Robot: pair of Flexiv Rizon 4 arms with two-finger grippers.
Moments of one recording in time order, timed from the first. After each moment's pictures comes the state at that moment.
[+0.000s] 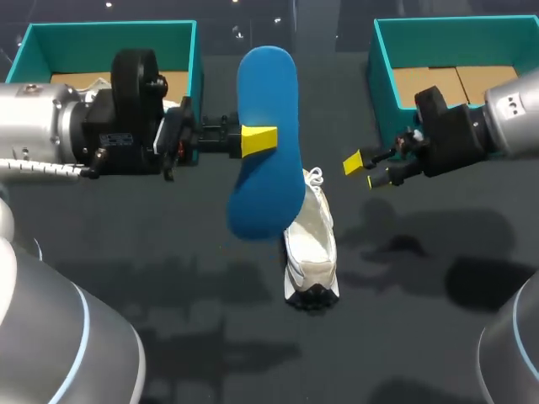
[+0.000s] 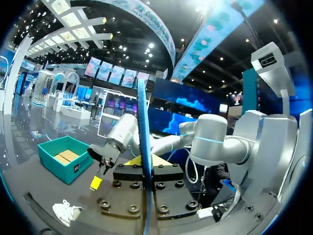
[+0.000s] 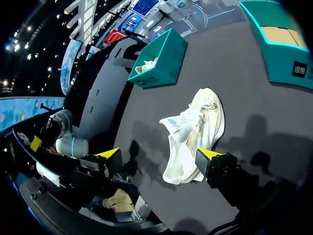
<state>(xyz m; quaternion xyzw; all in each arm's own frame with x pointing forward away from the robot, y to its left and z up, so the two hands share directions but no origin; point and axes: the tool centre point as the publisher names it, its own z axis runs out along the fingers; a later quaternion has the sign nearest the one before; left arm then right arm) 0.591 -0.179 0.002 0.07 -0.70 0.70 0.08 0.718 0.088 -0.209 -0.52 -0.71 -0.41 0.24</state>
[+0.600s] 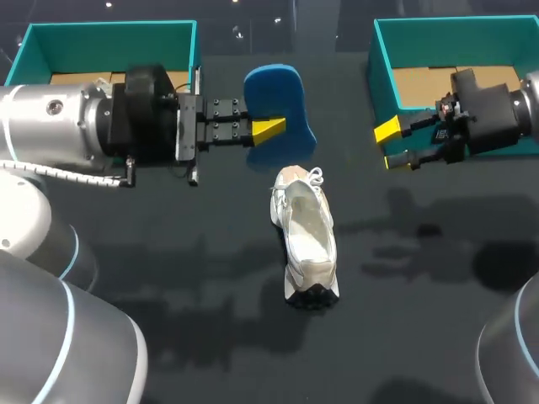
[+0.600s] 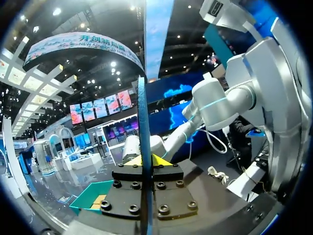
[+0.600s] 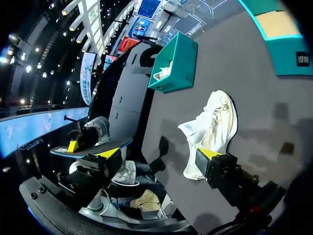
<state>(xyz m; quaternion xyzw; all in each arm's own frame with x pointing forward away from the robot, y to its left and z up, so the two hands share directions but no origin) 0.634 -0.193 -0.015 -0.13 -0.66 0.73 -0.12 0.732 0.059 -0.169 -0.51 -0.64 -0.46 0.34</state>
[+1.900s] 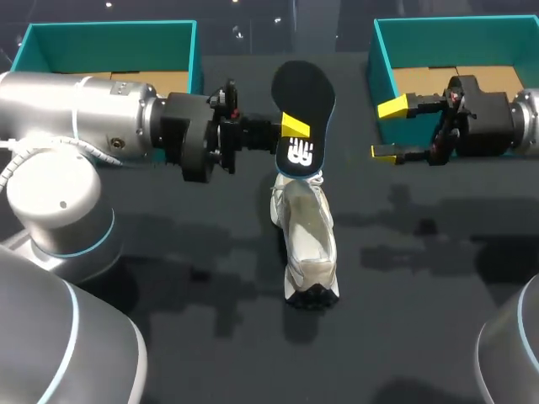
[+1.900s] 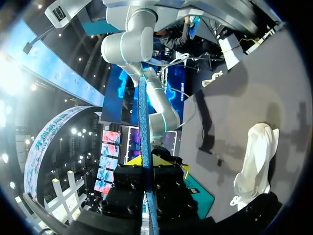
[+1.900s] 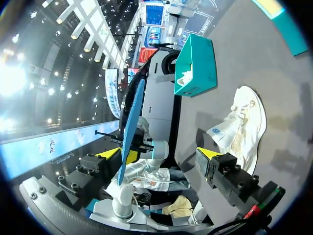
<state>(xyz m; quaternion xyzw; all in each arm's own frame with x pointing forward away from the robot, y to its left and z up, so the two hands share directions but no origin) 0.694 -0.225 -0.086 -0.50 -0.51 0.55 -0.43 0.740 0.073 -0.141 -0.49 -0.54 -0.52 0.44</state>
